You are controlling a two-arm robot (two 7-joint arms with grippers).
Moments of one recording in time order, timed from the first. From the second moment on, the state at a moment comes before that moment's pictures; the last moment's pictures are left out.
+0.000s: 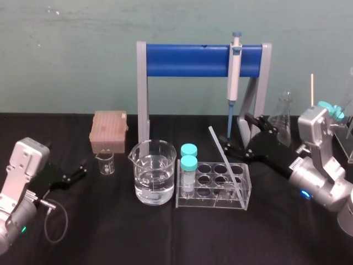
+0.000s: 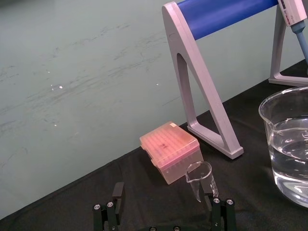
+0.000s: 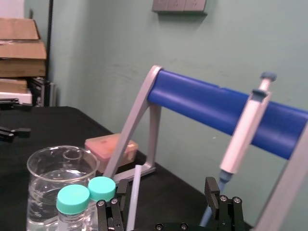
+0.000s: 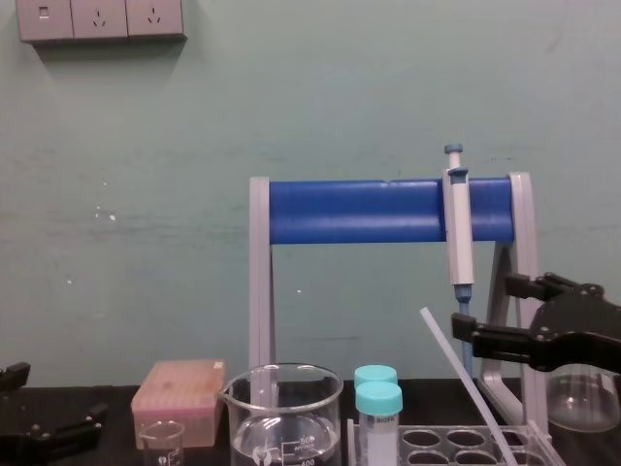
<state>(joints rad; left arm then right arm) -0.20 0.60 0.45 -1.41 -0.25 -0.12 0.03 0.43 0.47 -0.46 -1.21 0.36 -0.30 0.45</state>
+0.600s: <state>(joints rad) -0.20 0.60 0.45 -1.41 -0.25 -0.12 0.03 0.51 0.38 -0.46 -1.06 0.47 -0.15 0.66</state>
